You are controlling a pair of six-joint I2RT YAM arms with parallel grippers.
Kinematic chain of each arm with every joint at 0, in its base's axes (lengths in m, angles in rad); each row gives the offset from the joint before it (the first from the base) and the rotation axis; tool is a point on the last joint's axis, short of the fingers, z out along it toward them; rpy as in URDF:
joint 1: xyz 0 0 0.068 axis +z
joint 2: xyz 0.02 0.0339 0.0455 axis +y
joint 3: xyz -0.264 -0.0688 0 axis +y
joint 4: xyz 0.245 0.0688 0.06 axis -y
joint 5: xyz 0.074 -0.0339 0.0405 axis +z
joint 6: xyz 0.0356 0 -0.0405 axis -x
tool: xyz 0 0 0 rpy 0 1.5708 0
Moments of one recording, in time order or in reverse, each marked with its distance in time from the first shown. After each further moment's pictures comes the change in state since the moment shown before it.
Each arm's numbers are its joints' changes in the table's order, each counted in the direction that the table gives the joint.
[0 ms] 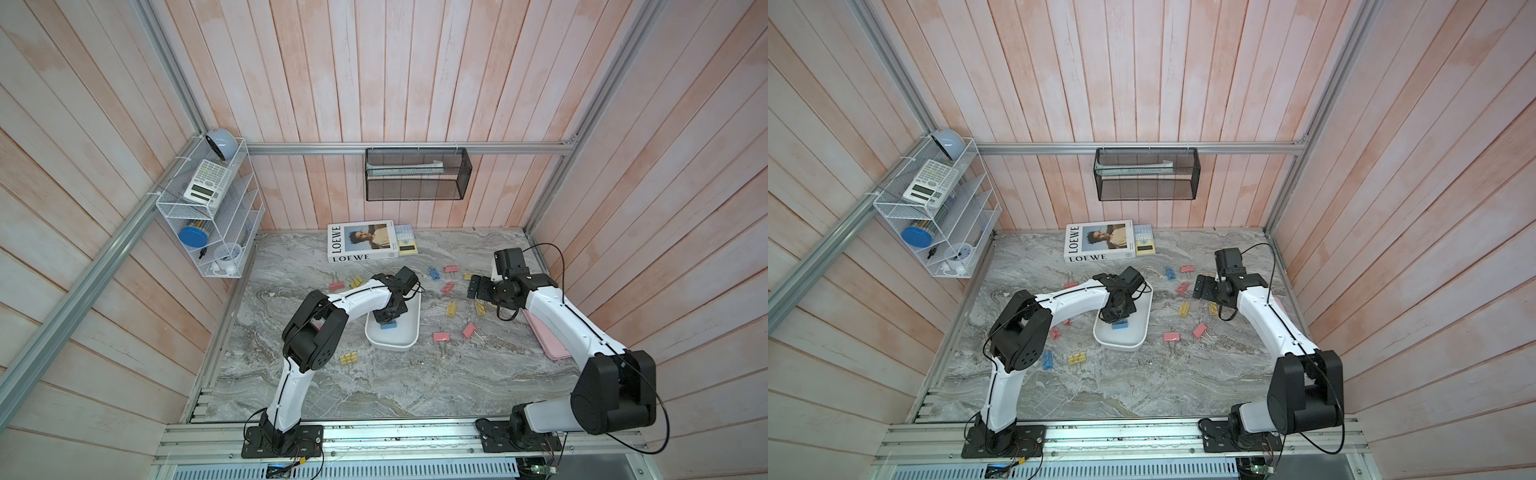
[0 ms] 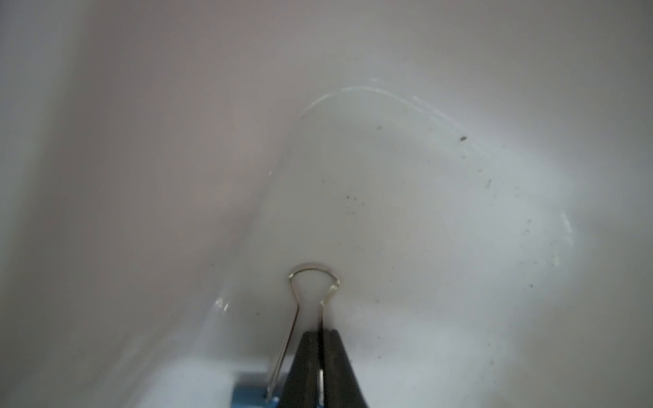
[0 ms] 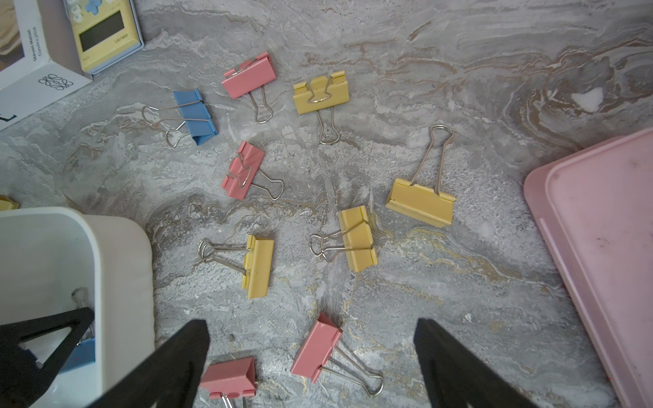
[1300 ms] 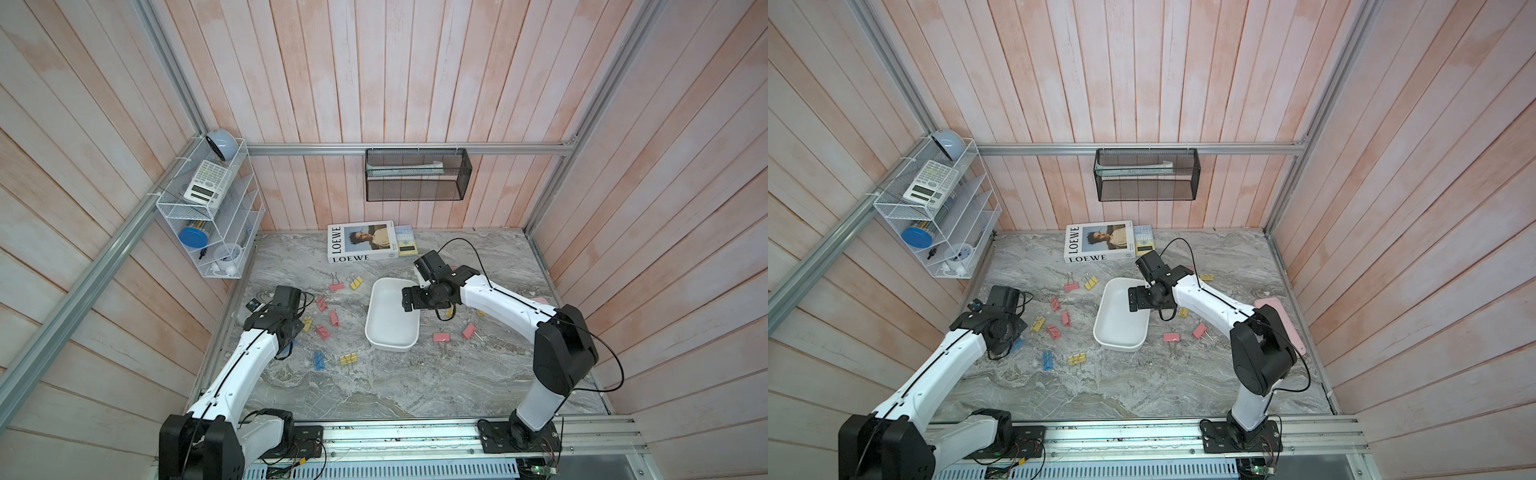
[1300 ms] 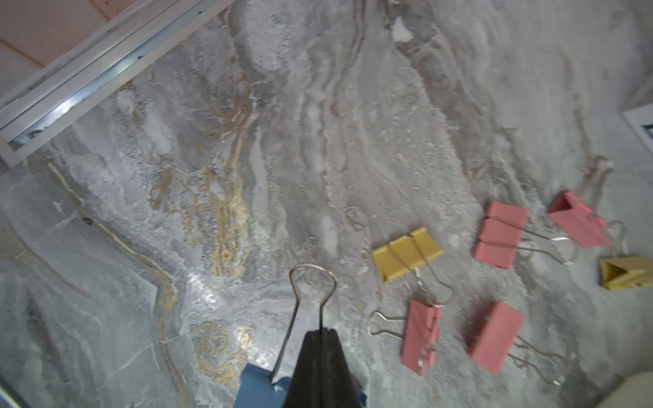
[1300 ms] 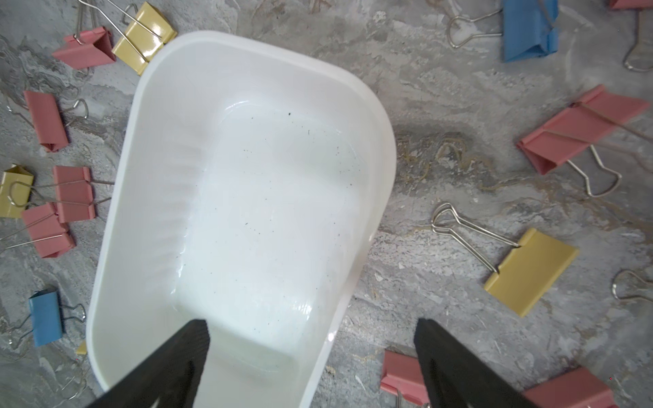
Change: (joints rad) left arm 0.662 -1.006 0.826 -0.064 0.143 -0.087; right arm 0.495 0.327 -0.264 -0.041 0.036 -0.079
